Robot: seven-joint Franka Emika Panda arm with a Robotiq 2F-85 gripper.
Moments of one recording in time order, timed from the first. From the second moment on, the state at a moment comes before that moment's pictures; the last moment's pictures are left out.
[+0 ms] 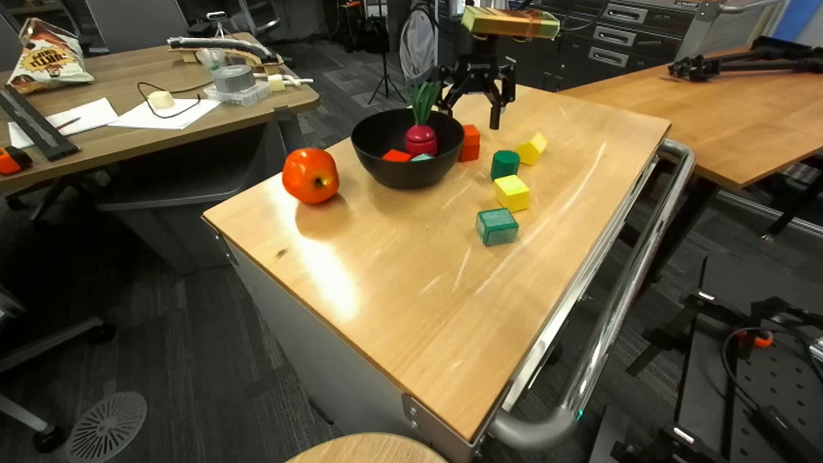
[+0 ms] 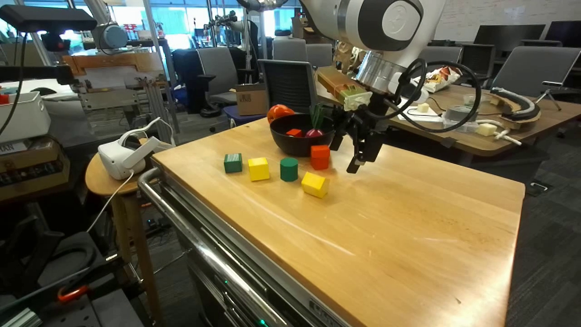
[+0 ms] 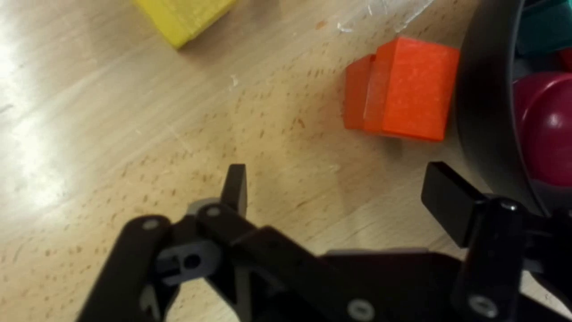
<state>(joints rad) -0.18 0.61 -0.07 -1.51 0.22 1.86 0.20</state>
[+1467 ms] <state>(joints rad) -0.18 0.68 -0.08 -1.41 0.22 1.63 0.20</state>
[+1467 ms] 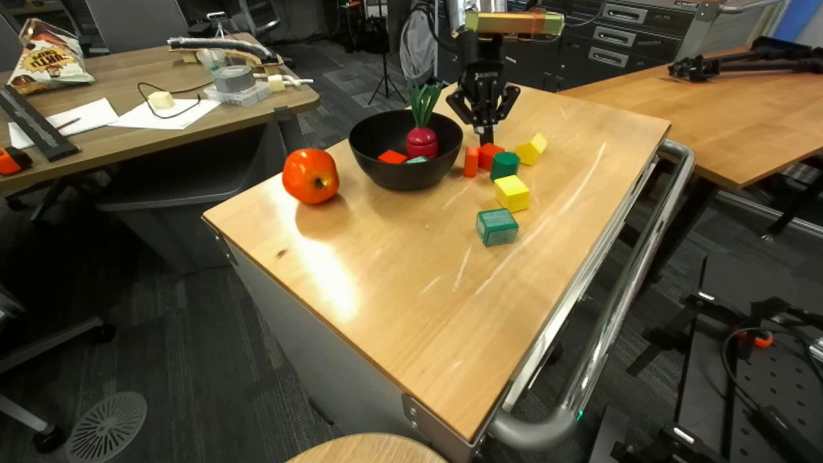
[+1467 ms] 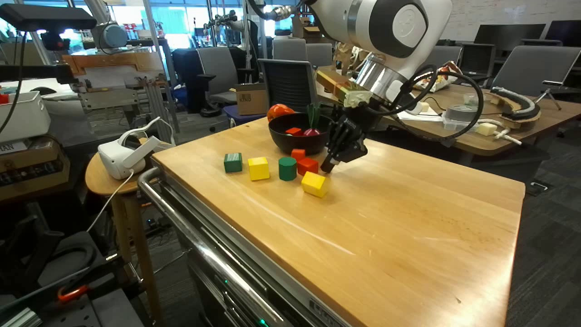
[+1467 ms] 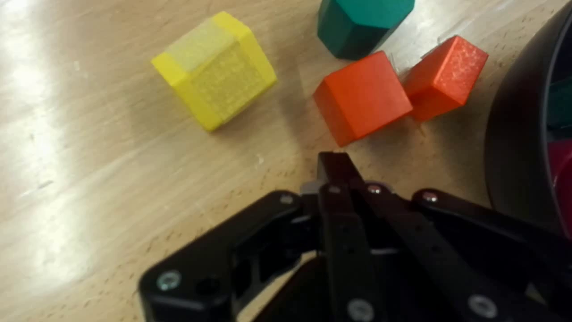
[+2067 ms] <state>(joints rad) -0.18 0.62 -0.13 -1.45 0.13 1.60 0.18</state>
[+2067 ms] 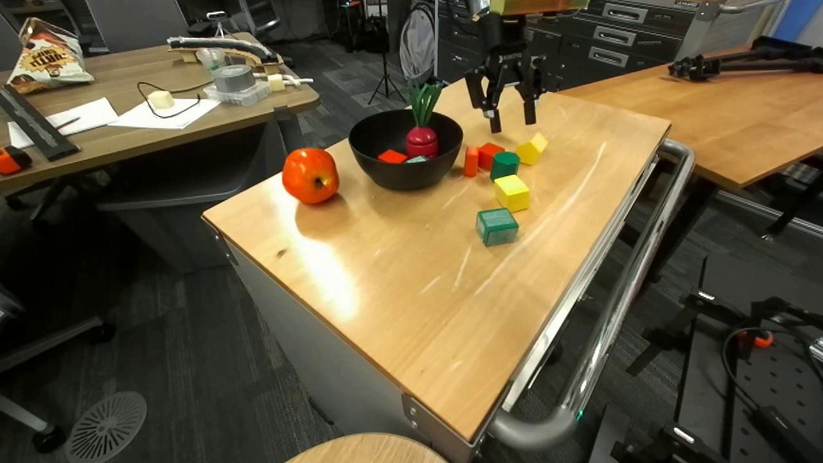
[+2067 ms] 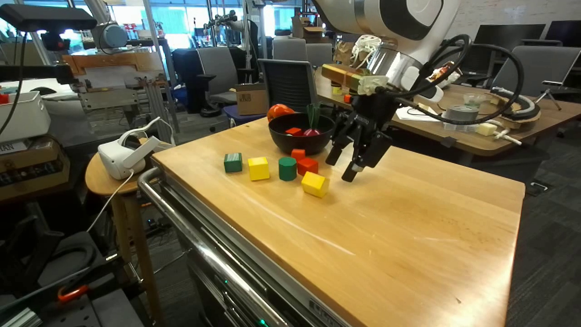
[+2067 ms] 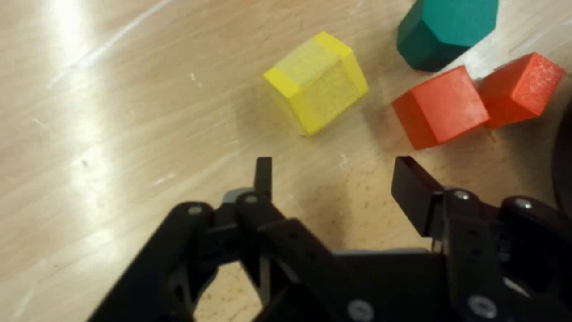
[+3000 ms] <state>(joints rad) -0.16 0.49 -0.16 -1.65 -0.17 1.71 0.10</state>
